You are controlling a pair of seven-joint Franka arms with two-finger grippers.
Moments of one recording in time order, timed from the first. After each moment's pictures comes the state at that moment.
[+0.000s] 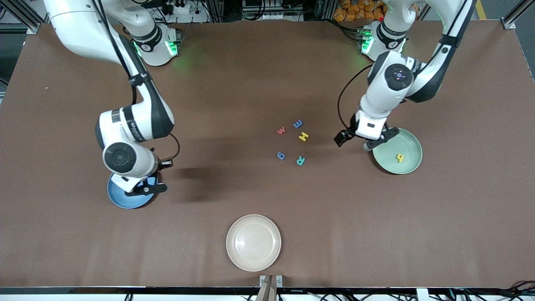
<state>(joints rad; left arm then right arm) 0.02 0.17 -0.52 -2.25 0.03 2.52 -1.07 0.27 0.52 -0.06 -1.66 -0.12 1.91 0.15</state>
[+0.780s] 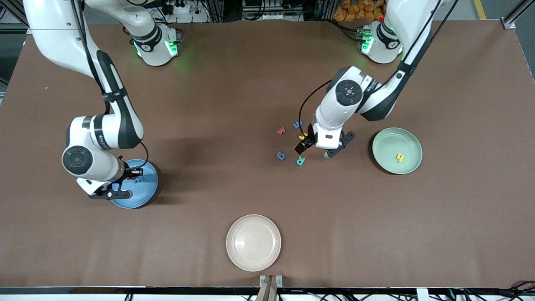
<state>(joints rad) -0.35 0.44 -0.32 -1.98 0.03 2.51 -1.38 0.18 0.52 -0.14 -1.80 -0.05 2.19 0.09</state>
